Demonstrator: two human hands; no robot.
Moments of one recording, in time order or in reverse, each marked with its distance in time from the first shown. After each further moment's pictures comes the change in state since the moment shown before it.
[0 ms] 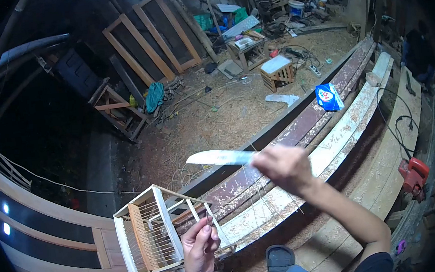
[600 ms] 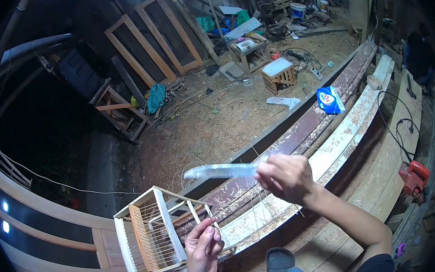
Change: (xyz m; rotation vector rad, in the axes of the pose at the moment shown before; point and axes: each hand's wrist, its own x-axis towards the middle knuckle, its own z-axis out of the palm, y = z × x) left_hand -0.002 -0.004 0.000 -0.101 -0.009 -0.066; right_hand -0.004 -0.010 -0.007 0.121 0.050 0.024
